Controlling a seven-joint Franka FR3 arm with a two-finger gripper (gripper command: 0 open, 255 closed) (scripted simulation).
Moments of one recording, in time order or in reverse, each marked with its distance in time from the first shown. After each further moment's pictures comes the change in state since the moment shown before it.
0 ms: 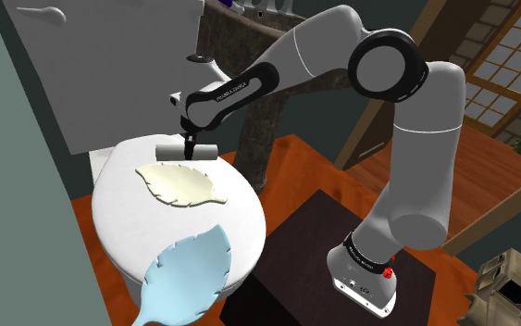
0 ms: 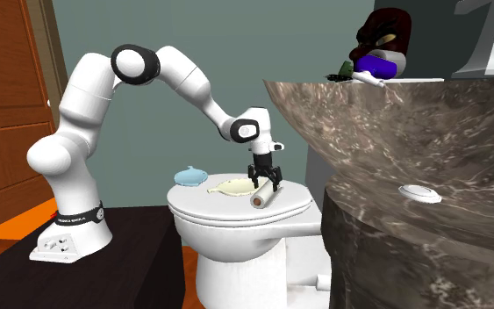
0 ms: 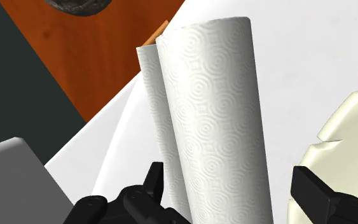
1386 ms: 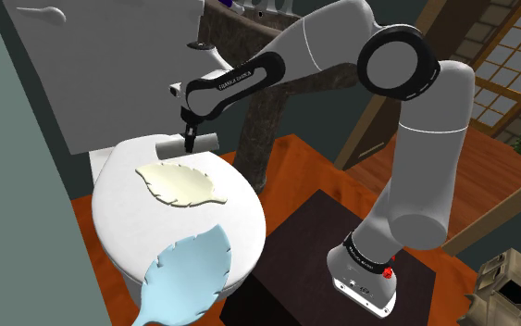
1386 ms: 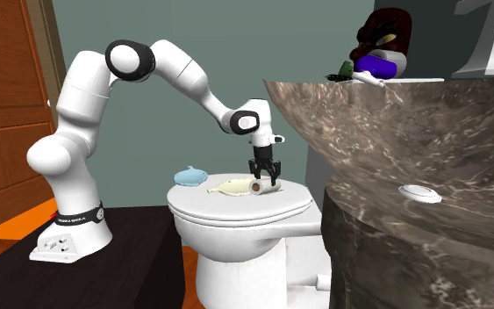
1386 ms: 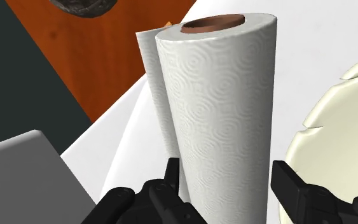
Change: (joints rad) arm -0.002 -0.048 0.003 0.013 0.007 -0.060 -0.009
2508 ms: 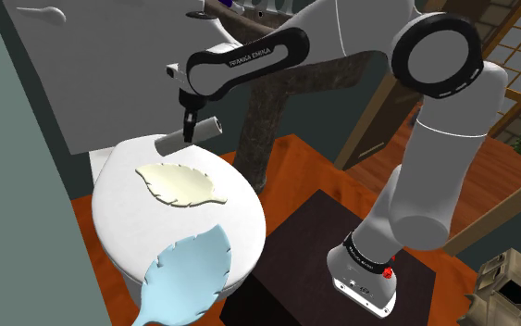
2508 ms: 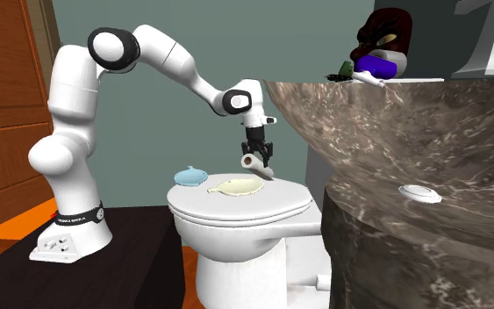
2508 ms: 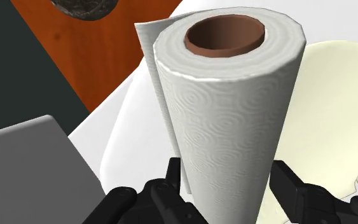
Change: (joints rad) arm 0.036 -0.153 0.022 -0.030 0.002 -0.128 0.046
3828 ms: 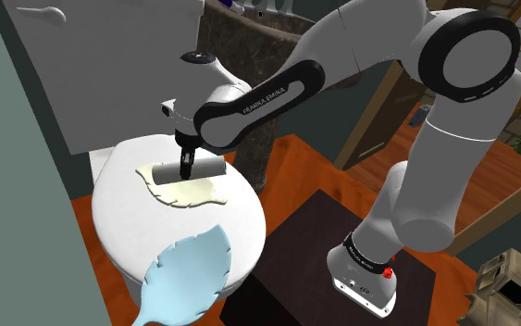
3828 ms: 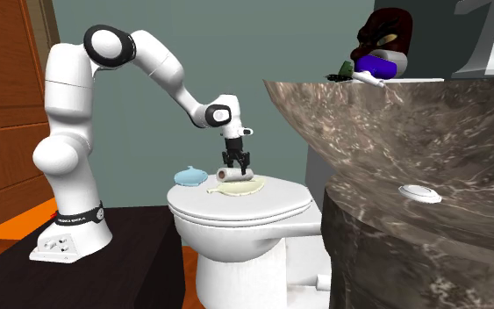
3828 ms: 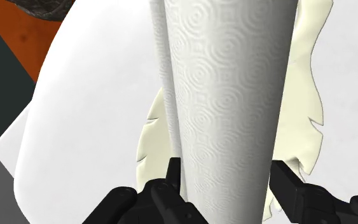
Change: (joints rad) arm 0.099 -0.069 0.053 -0.256 -0.052 0.171 0.205
